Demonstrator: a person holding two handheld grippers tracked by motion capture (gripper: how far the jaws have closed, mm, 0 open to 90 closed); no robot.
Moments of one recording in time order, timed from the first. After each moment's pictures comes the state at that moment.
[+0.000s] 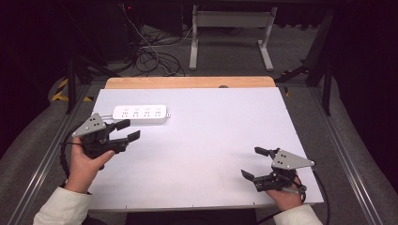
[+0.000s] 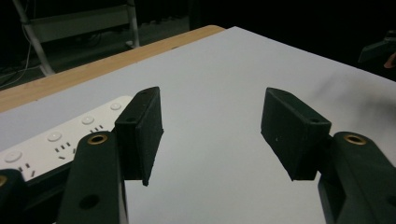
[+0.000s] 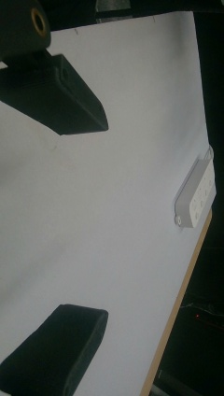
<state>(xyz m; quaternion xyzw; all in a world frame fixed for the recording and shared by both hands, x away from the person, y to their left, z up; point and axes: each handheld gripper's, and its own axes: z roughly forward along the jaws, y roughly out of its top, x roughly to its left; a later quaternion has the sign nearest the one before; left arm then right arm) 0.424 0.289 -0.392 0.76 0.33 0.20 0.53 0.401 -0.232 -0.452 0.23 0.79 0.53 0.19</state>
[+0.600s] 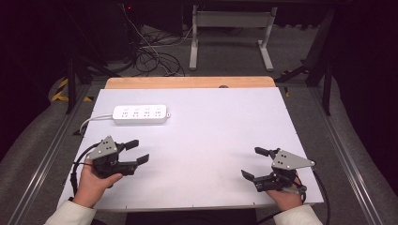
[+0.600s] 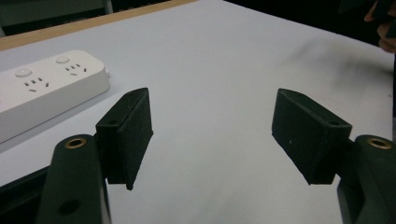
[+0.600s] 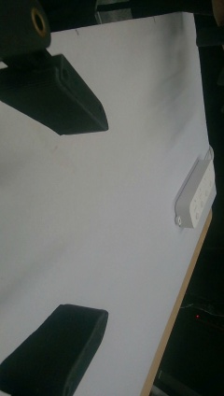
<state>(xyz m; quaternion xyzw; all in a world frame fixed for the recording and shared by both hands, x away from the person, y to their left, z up) 0.402 0.275 -0.453 0.78 0.30 0.17 0.53 0.400 -0.232 -0.452 0.23 0.79 0.53 0.19</state>
